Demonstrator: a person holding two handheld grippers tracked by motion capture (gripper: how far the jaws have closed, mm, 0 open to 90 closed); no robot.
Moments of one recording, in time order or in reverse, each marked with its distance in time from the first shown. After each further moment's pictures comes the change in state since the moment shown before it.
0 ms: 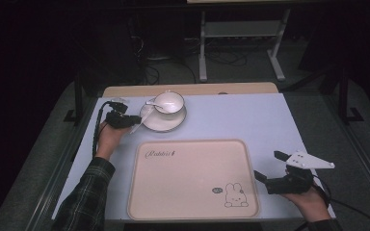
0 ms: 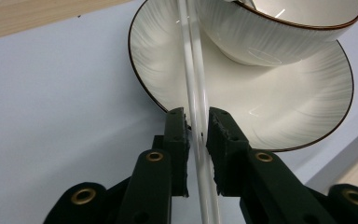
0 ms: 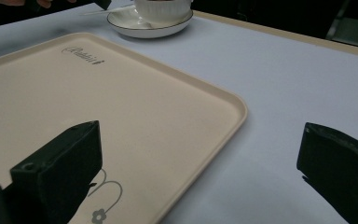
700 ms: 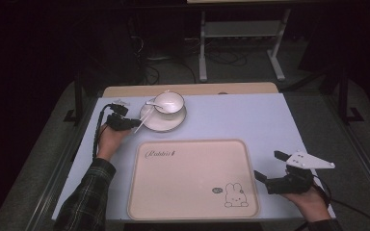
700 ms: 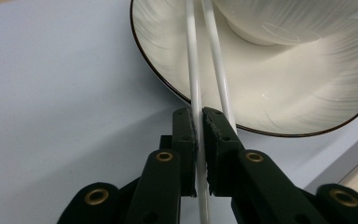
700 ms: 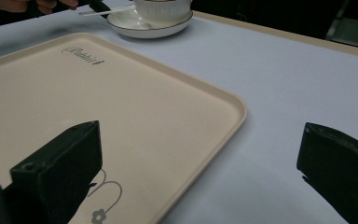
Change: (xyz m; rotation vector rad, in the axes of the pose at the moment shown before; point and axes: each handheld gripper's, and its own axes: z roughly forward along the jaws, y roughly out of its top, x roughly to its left) left arm 0.004 -0.009 0.010 0.047 0.001 -0.018; right arm 0.000 0.000 0.000 -0.001 -0.001 -0.001
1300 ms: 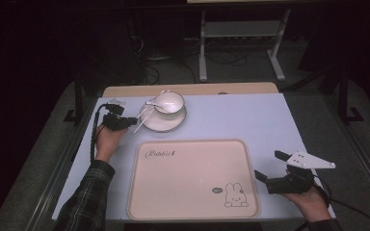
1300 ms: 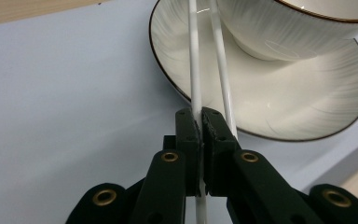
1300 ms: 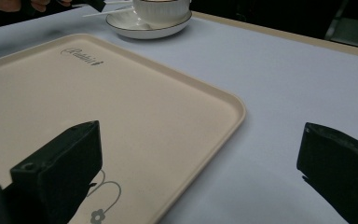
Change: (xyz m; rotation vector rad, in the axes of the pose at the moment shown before) left arm 0.001 -0.004 -0.017 -0.057 0.033 -0.034; right arm -0.001 0.000 0.000 -0.003 -0.002 0.003
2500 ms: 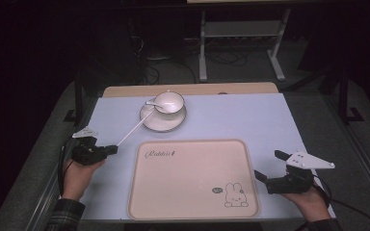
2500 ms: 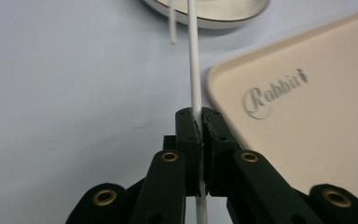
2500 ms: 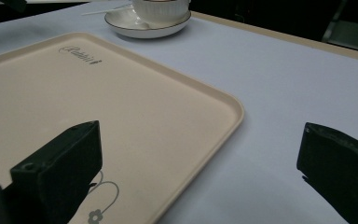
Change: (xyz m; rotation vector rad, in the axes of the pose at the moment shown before) left arm -0.028 -0.083 -0.105 -0.019 -0.061 -0.021; right arm 0.001 0.001 0.000 0.002 -0.009 -0.015
